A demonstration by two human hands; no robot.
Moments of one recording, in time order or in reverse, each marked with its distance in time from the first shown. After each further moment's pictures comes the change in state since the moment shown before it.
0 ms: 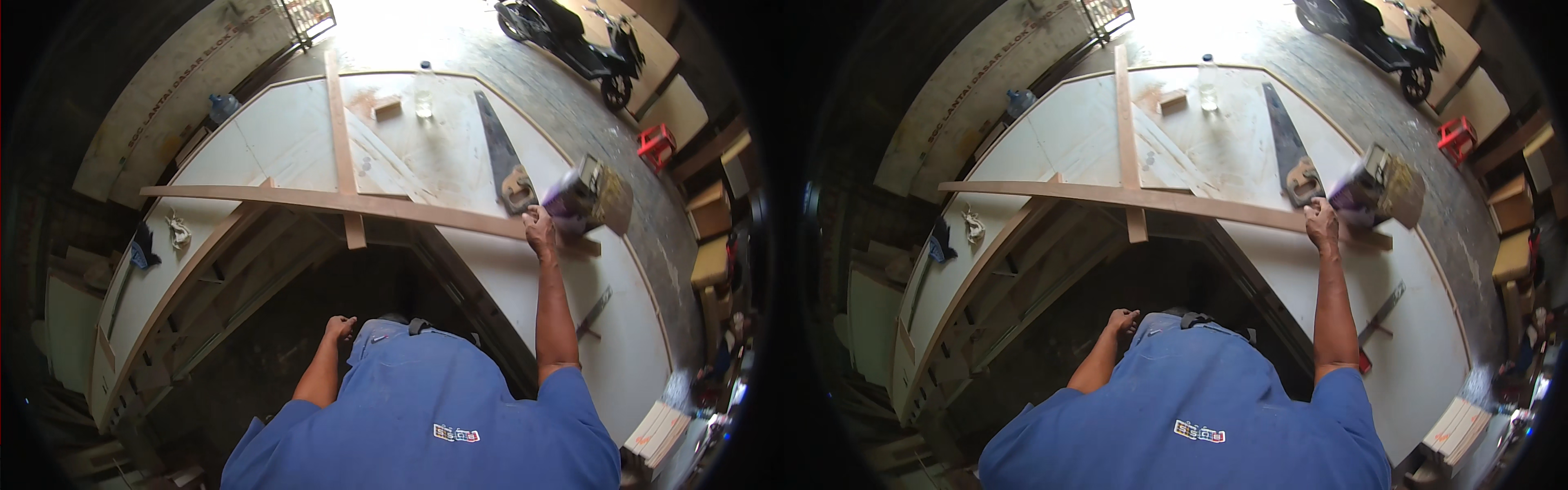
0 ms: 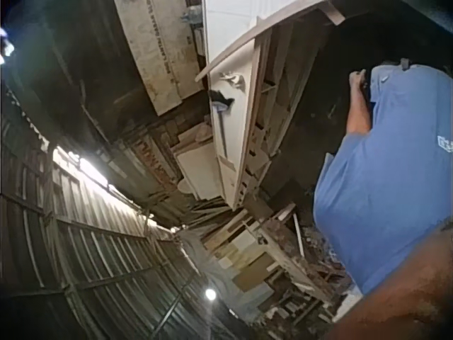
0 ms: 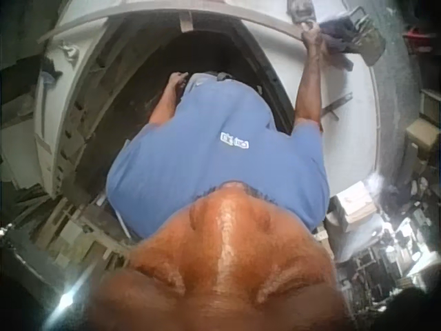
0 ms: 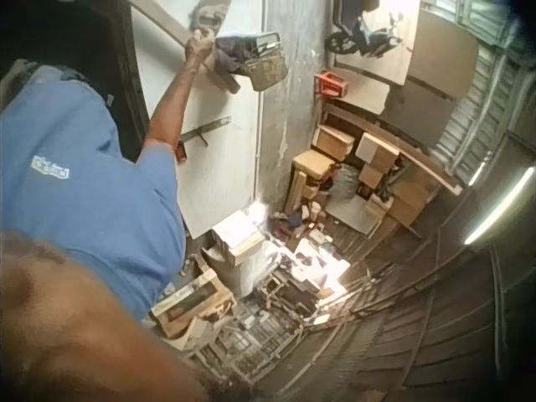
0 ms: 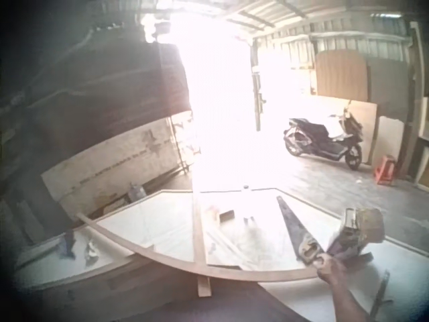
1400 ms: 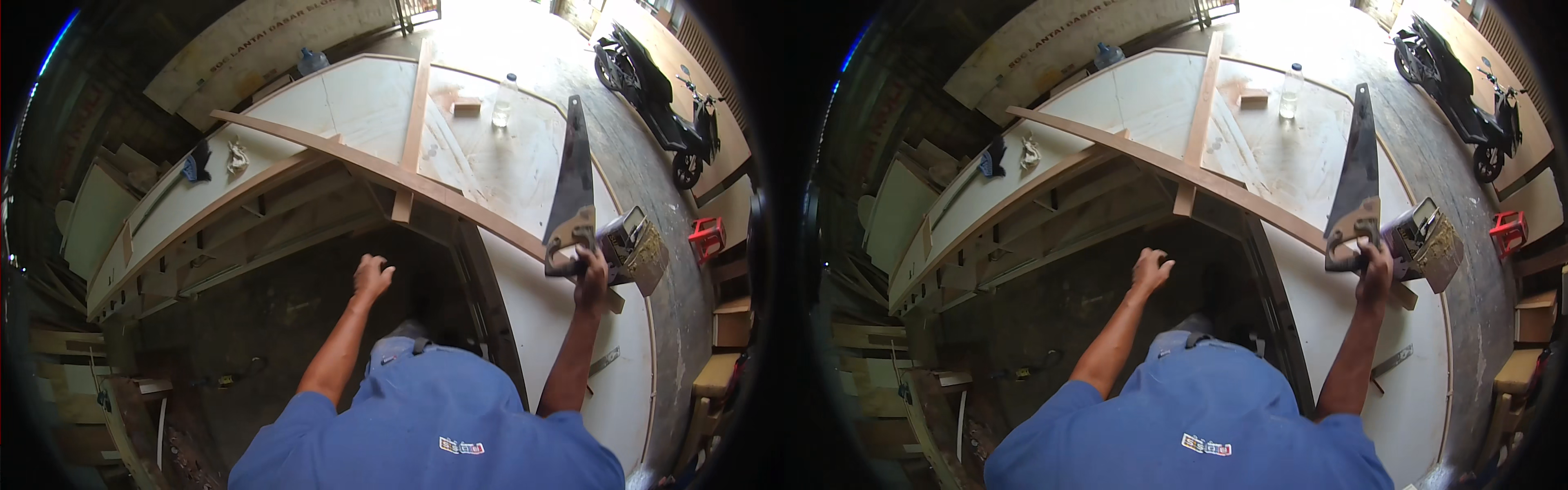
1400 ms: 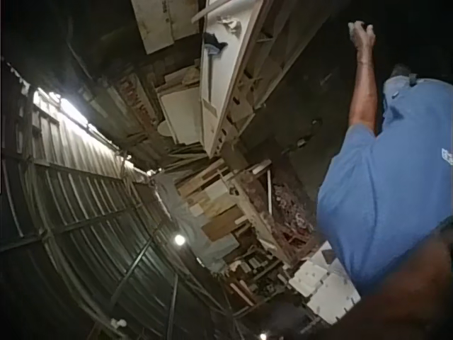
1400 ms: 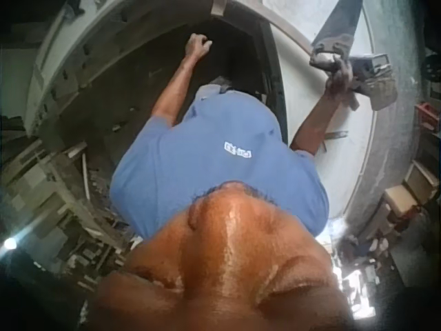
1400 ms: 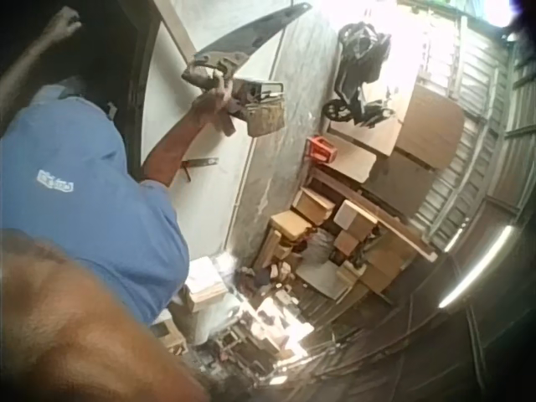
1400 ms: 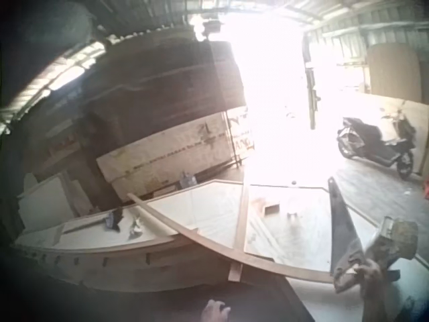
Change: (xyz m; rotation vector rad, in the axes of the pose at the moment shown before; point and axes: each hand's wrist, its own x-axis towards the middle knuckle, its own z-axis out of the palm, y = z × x) left_hand -0.119 0.104 0.023 0.220 0.722 0.552; right_hand -0.041 -0.048 -0.080 0.962 -0.304 0.117
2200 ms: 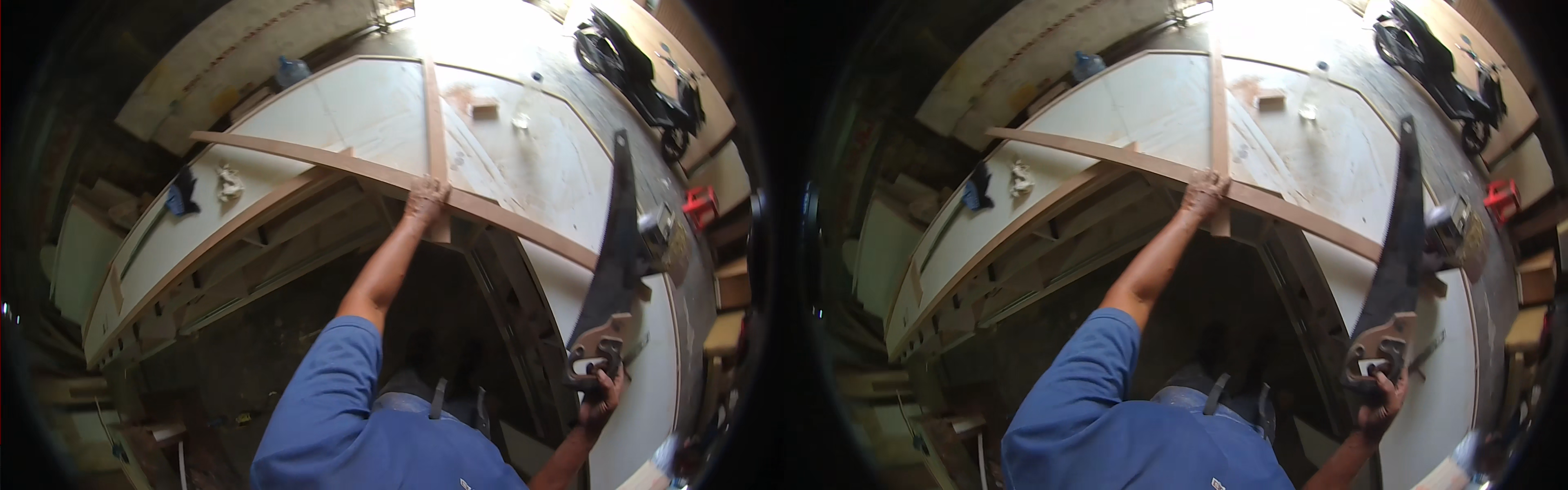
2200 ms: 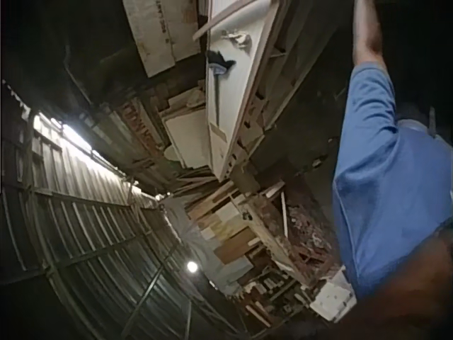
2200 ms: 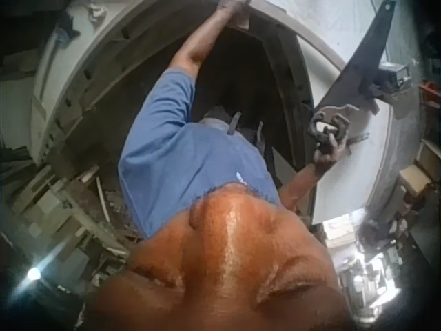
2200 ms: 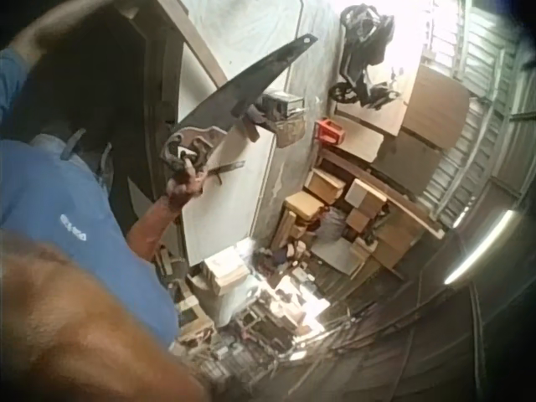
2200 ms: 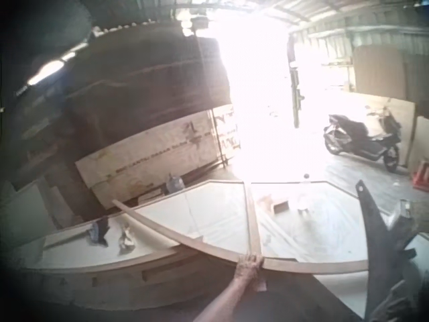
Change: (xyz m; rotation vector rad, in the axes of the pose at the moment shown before) left_hand 0.276 0.032 0.031 0.478 -0.037 0.702; right_hand -0.256 0.024 0.105 0.035 0.364 -0.064
